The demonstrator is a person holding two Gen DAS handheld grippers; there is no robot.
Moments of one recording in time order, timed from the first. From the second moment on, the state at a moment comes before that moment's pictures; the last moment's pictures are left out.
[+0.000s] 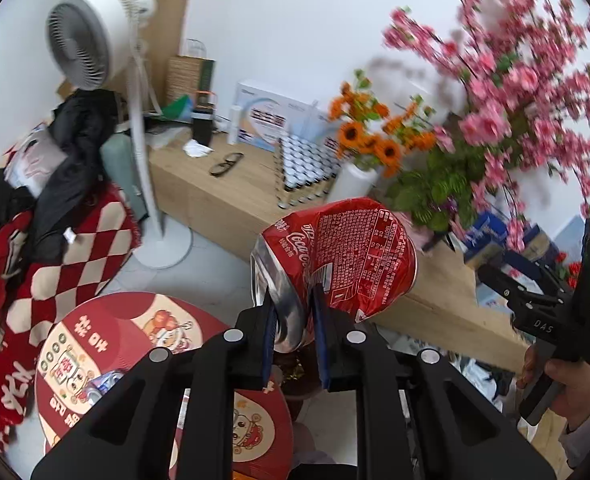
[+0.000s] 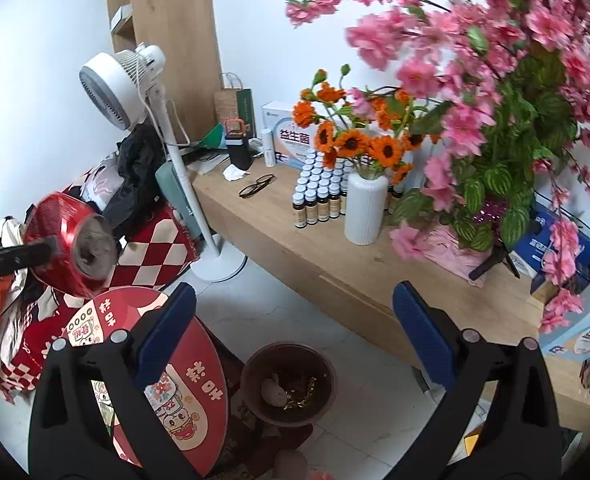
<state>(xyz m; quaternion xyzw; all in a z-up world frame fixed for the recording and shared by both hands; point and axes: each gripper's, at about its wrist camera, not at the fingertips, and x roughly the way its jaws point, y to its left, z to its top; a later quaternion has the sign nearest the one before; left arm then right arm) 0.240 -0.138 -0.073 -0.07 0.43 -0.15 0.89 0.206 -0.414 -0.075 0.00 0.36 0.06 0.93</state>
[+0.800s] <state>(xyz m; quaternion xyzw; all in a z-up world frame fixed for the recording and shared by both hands) 0.307 -0.263 -0.125 -0.02 0.47 -0.24 0.85 0.194 -0.487 -0.083 0.01 0.38 0.00 0.92</state>
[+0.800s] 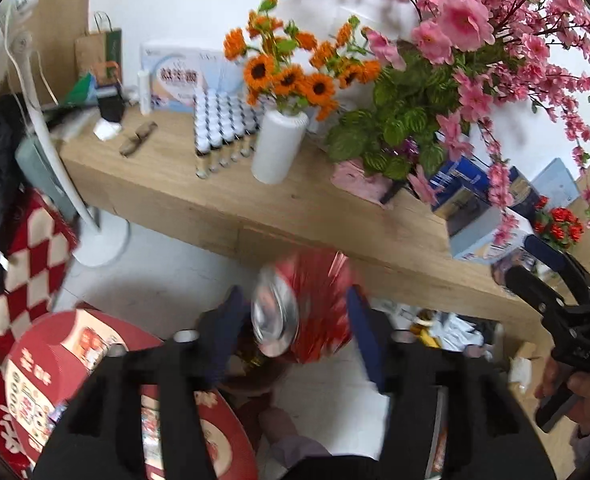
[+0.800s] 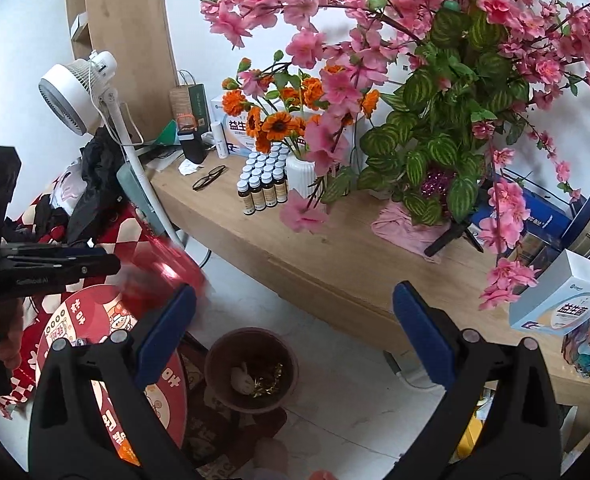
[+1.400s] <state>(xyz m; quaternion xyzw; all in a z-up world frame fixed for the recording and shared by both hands) 0.249 -0.110 -0.104 -0.07 0.44 -0.04 0.89 0.194 -0.418 -0.083 -0.02 0.39 0.07 0.92</state>
